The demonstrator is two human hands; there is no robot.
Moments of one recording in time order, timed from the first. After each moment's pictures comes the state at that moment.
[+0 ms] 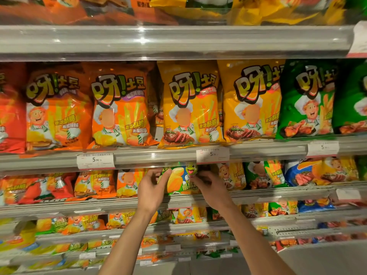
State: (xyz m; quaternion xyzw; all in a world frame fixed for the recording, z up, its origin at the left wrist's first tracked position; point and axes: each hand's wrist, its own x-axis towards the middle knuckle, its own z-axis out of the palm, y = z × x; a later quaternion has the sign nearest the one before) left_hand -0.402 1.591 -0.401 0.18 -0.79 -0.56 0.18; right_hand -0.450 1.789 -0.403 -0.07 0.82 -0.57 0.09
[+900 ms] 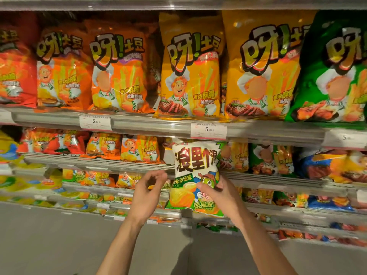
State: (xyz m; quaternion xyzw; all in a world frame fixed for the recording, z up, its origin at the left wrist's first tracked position) left_hand -0.309 1.648 -0.405 0.24 -0.73 -0.62 0.15; right_hand -0.401 1.864 -0.427 -0.09 0.77 -0.59 0.23
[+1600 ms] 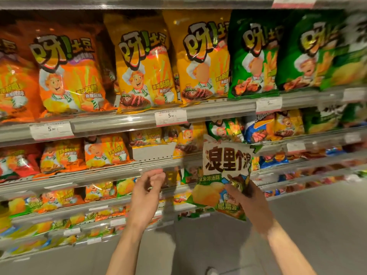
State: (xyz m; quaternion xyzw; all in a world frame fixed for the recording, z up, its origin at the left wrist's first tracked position) left_hand -0.285 1.691 -0.395 0.13 -0.74 -0.65 0.09; right_hand -0.298 1.973 -0.417 0.11 0.72 -0.68 0.07
